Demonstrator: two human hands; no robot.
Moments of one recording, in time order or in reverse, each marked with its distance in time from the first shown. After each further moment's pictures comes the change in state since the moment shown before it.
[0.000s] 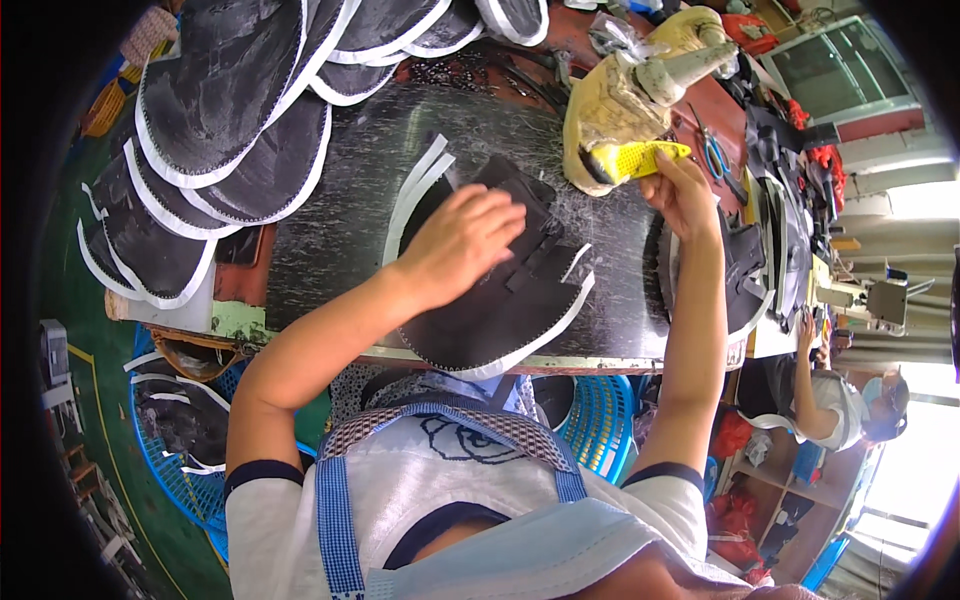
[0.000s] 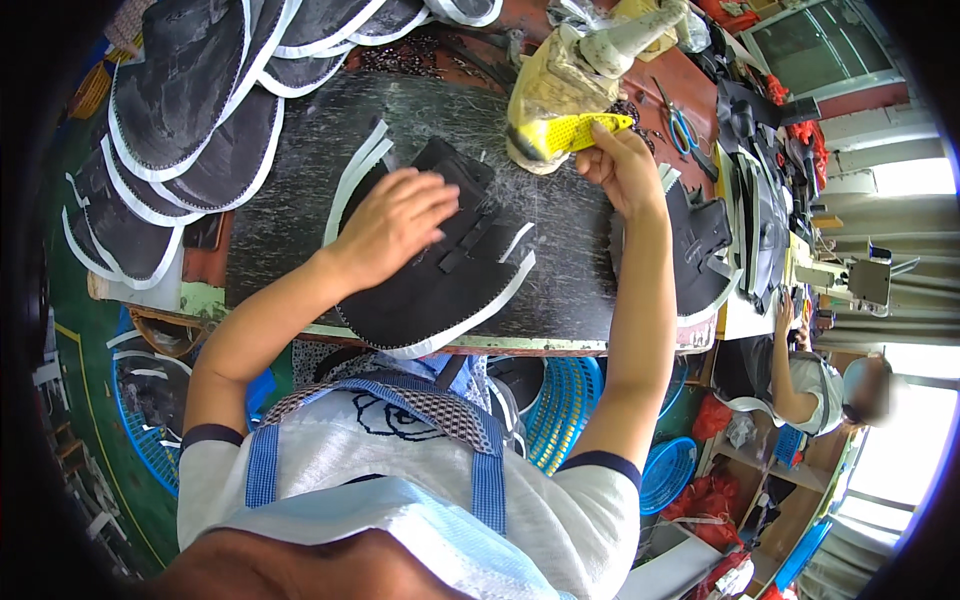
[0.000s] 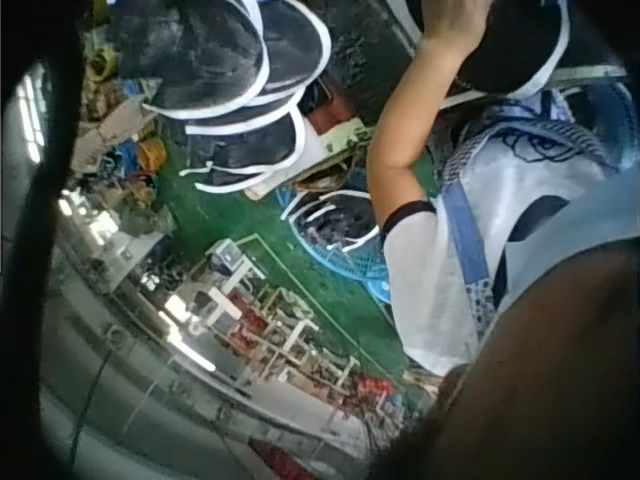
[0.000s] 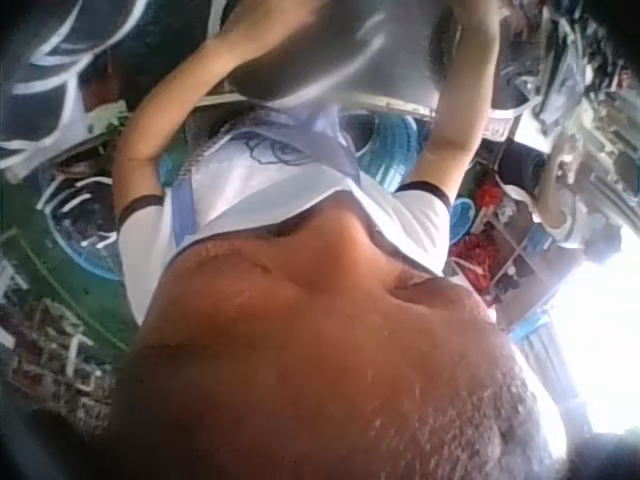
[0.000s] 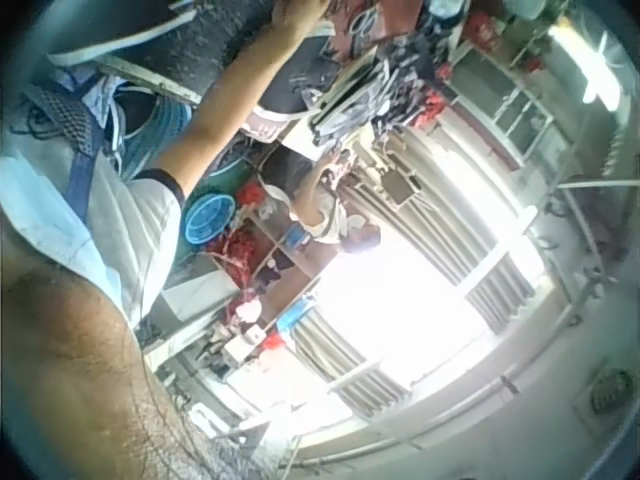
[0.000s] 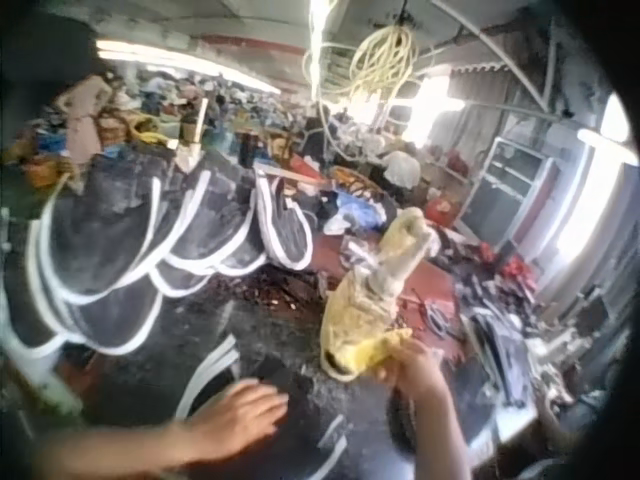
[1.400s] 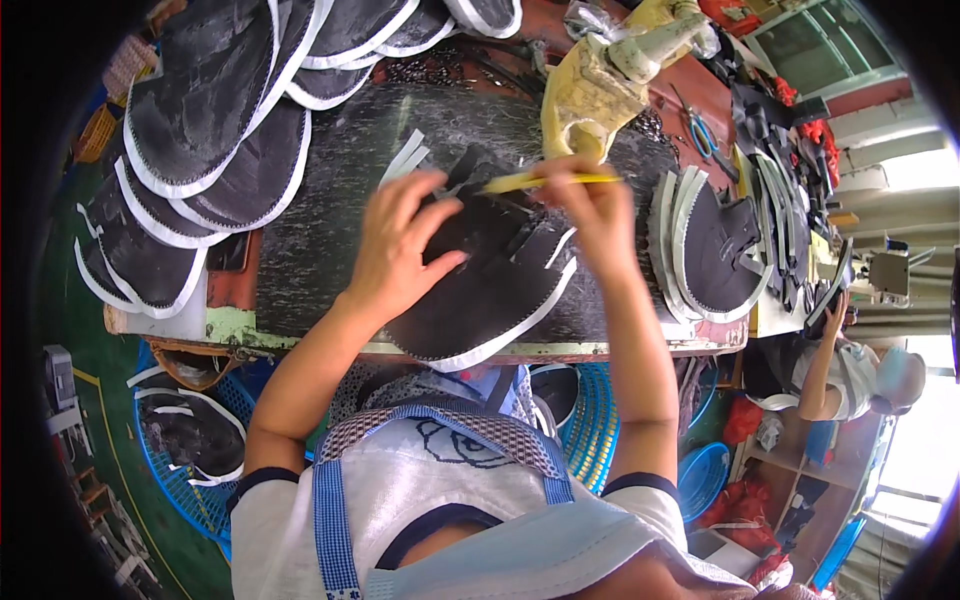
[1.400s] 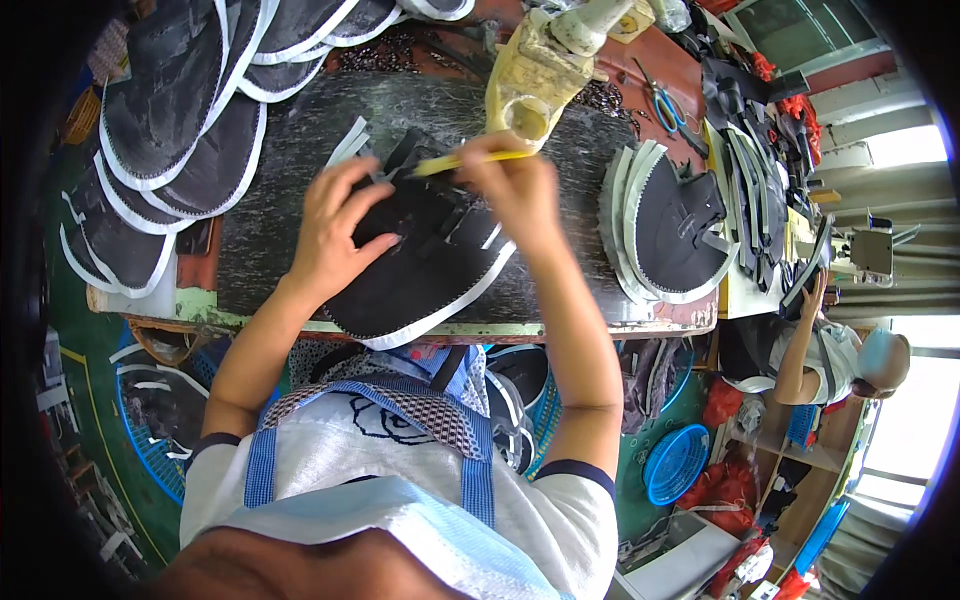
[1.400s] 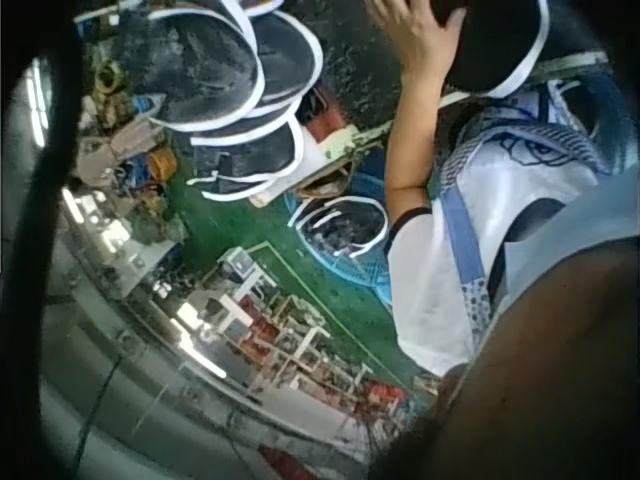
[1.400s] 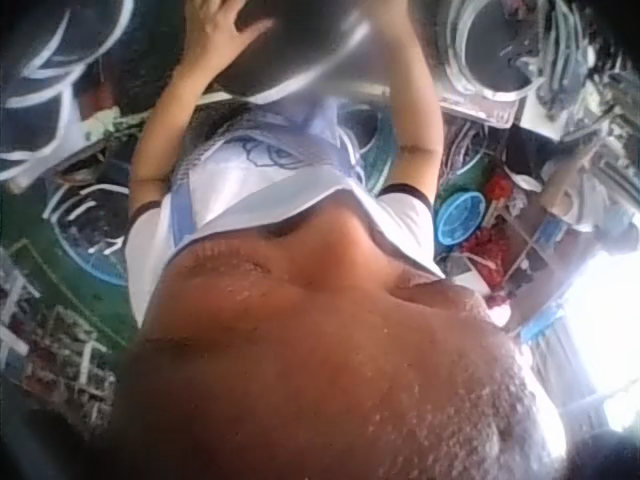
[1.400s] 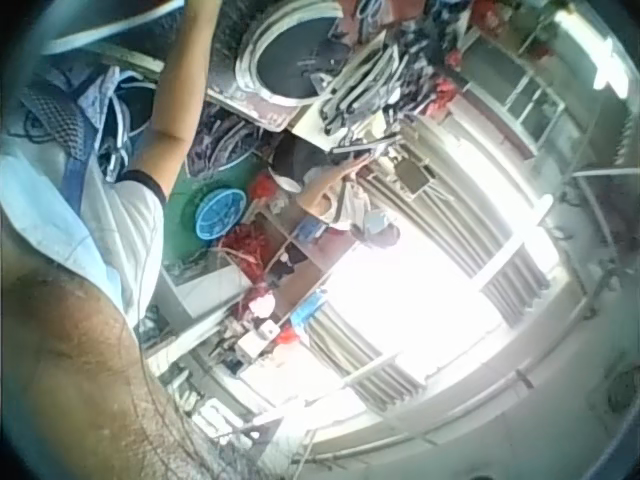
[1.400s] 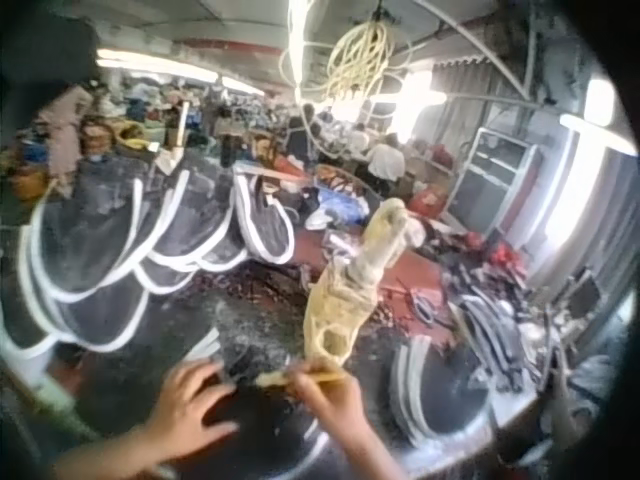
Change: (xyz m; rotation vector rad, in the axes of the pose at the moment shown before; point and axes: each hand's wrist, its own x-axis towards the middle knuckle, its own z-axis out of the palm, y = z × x) left_hand -0.032 0.018 -0.032 -0.027 0.201 -0.289; right_hand -0.042 0.041 0.144 -0.390 0.276 -0.243
